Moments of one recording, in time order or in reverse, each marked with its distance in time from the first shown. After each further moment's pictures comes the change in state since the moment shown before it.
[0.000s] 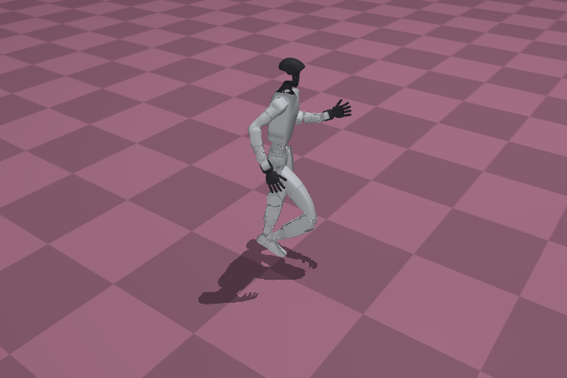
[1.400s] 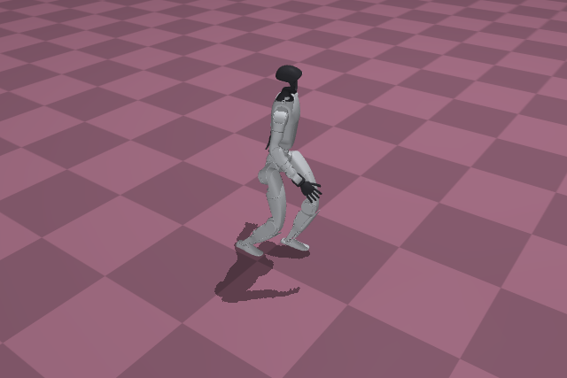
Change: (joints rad) left arm 0.683 -0.053 0.030 1.457 0.689 0.130 -0.337; right arm -0.528 0.130 0.001 0.328 -0.297 -0.005 -0.088; waist 0.542 0.276 -0.193; left_leg -0.877 0.257 0.033 0.882 -0.200 0.058; right_leg 0.327 0.327 -0.084 -0.614 -0.272 0.082
